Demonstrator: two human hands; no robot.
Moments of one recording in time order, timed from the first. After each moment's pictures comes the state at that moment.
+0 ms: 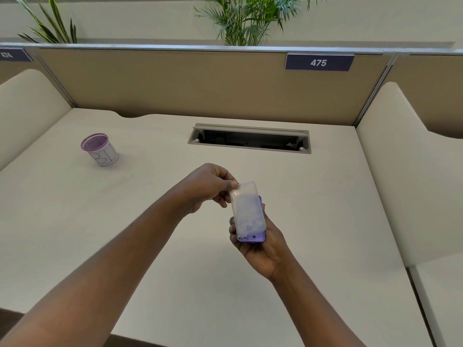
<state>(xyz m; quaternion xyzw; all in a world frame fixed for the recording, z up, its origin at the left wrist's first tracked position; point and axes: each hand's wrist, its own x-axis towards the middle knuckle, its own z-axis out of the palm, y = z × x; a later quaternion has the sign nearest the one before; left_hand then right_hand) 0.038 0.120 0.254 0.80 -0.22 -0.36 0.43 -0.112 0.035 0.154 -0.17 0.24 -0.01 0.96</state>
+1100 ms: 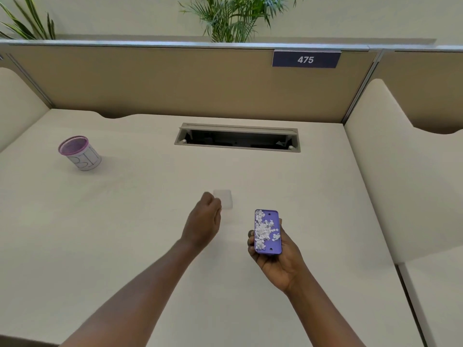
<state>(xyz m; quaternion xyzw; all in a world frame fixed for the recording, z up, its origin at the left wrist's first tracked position) 0.030 0.118 0.094 0.86 -0.42 0.04 0.29 -0.147 -0.004 0.114 -0.16 0.31 -0.07 0.94</state>
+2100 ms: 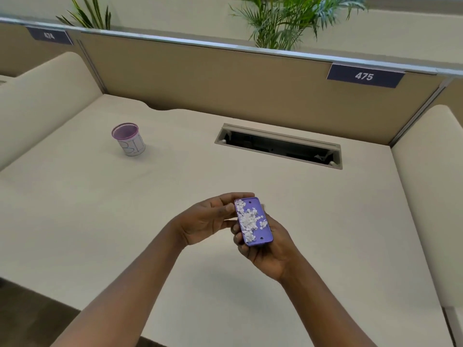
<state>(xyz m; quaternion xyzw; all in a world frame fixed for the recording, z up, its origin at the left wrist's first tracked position) 0.064 0.202 0.169 0.48 -0.26 -0.51 0.66 -0.067 0.060 0.169 -0.29 0.23 0.11 0.92</state>
